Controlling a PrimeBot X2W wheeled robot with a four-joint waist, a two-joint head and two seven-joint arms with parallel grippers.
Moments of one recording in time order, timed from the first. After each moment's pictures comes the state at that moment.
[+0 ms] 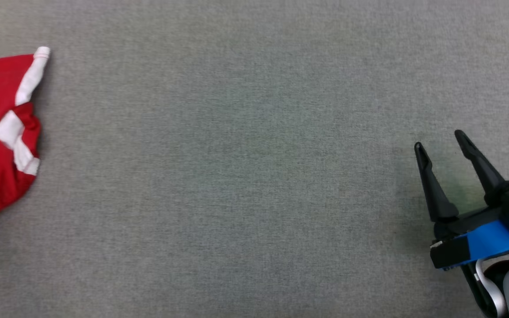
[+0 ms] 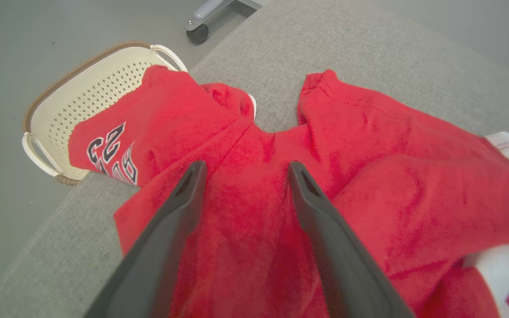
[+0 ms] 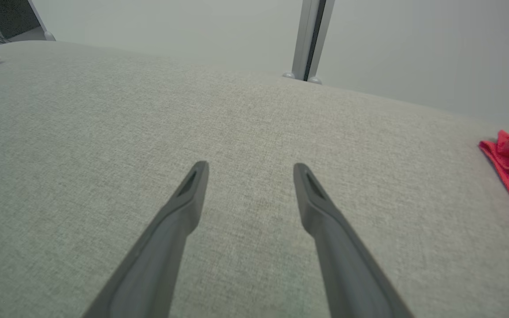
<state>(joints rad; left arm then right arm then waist) -0.47 0.58 0.11 0.46 -0.73 0.11 0.35 -0.15 -0.21 0.03 -0.13 0.10 0.13 0.01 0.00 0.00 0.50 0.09</state>
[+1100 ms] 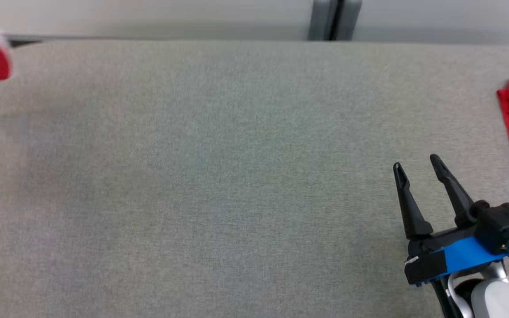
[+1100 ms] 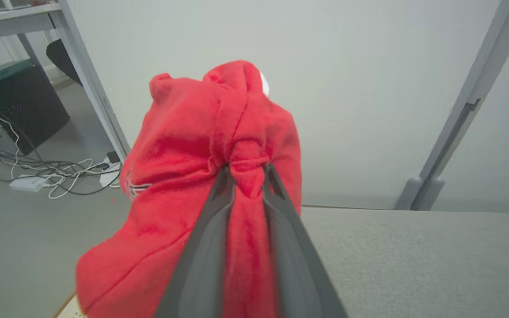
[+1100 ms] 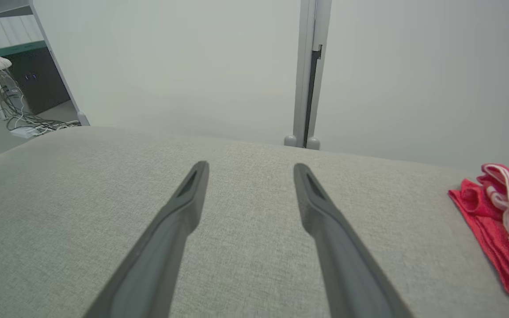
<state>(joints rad) -0.69 0.70 -0.06 0.30 -0.65 -0.10 0.37 -0.13 -0.11 0.04 -0.05 0.14 0.13 -0.06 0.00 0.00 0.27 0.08</state>
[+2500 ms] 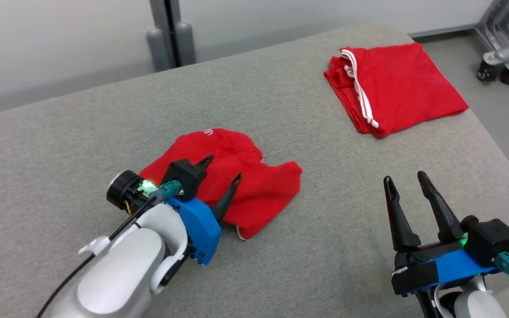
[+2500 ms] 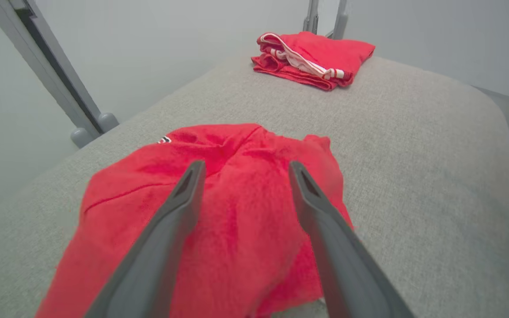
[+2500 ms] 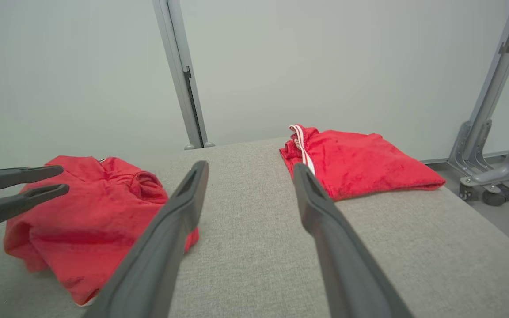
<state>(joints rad) -0.59 0.35 -0.82 0.37 -0.50 -0.08 0.11 -0.10 -0.05 0.05 0.04 0.20 0.13 -0.15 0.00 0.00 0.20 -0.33</state>
